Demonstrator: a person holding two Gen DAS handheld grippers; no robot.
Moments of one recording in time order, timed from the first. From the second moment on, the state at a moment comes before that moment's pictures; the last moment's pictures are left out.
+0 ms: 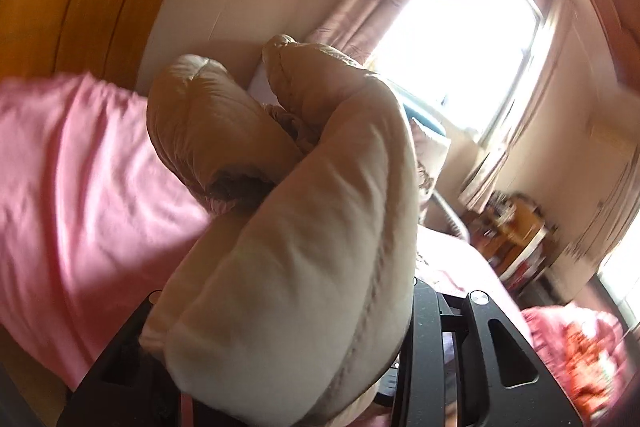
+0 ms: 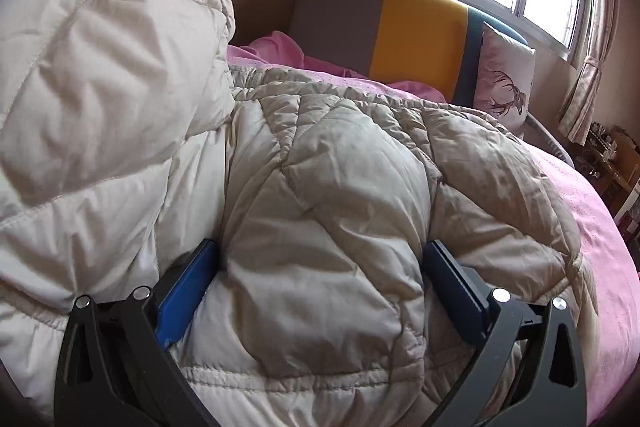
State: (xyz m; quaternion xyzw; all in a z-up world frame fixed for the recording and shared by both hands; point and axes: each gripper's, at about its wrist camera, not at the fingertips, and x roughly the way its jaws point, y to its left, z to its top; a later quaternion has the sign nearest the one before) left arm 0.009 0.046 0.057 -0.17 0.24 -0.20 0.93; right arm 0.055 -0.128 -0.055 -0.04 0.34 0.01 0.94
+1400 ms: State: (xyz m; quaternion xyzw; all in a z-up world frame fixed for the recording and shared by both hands) left arm -0.007 -0.244 -0.037 0.28 0.18 -0.28 0.90; right arm -0.074 -0.371 0.029 0.29 0.24 -0.11 0.92
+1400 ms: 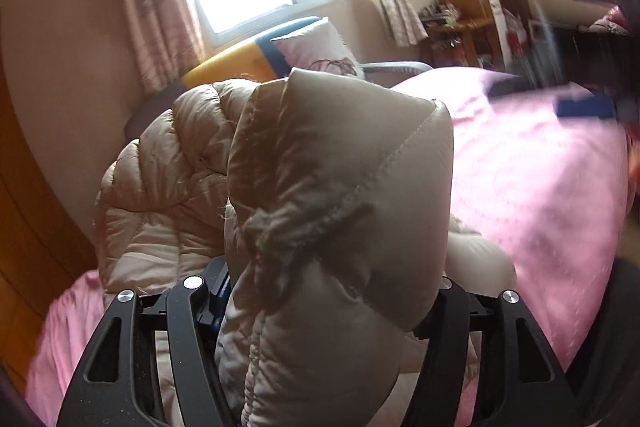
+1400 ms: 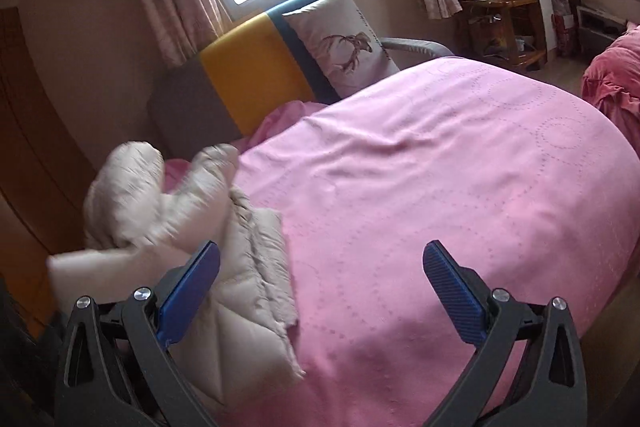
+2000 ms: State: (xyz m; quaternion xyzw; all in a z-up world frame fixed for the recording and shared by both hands) left arm -0.032 -0.112 0.017 0.11 0.15 -0.45 0.87; right arm 0.038 -0.292 0.054 0.22 0.32 0.10 0.92
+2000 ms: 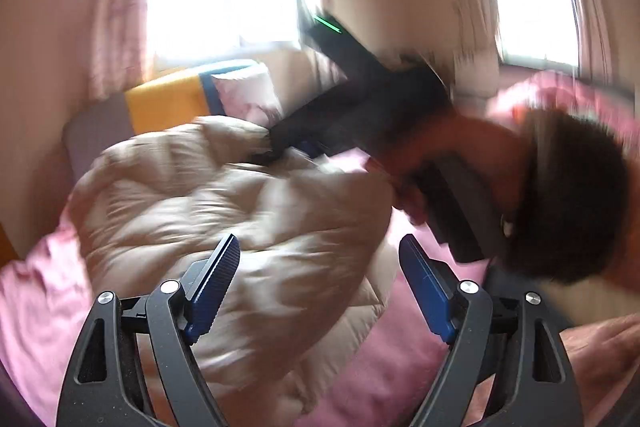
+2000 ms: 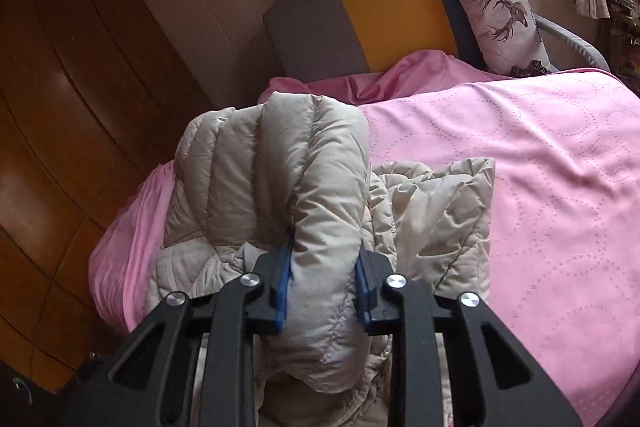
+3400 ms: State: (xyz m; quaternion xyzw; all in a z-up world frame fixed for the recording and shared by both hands) left arm 0.084 -0.038 -0.002 -0.08 0.23 -0.18 0.95; right arm 0.084 -0.294 0.005 0.36 0.32 0.21 0.85
